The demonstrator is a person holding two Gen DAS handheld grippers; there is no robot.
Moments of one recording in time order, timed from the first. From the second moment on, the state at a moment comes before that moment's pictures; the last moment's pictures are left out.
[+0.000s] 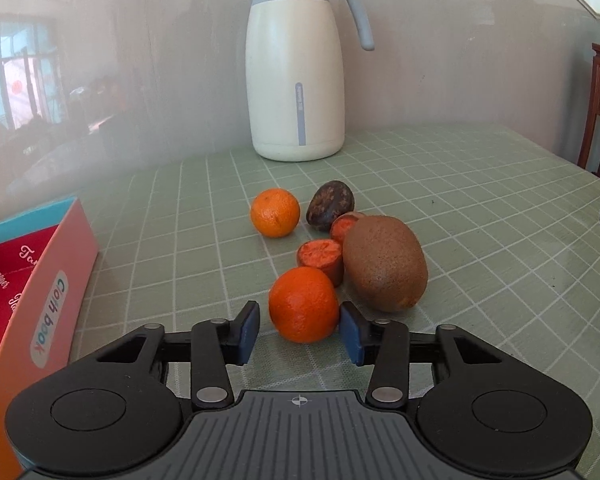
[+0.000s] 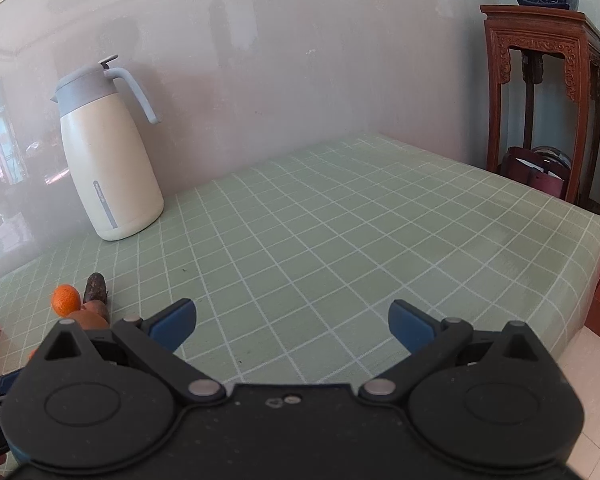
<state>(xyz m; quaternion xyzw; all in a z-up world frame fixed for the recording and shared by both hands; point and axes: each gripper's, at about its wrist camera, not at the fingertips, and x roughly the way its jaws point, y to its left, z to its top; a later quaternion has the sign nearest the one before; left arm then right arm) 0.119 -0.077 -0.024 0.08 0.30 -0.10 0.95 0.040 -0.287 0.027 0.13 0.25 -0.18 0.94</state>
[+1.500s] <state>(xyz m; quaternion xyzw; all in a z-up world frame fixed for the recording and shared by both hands) 0.088 0.087 0.006 -0.05 0.26 0.14 0.95 0.066 -0.193 0.026 0.07 0.26 -0.09 0.96</state>
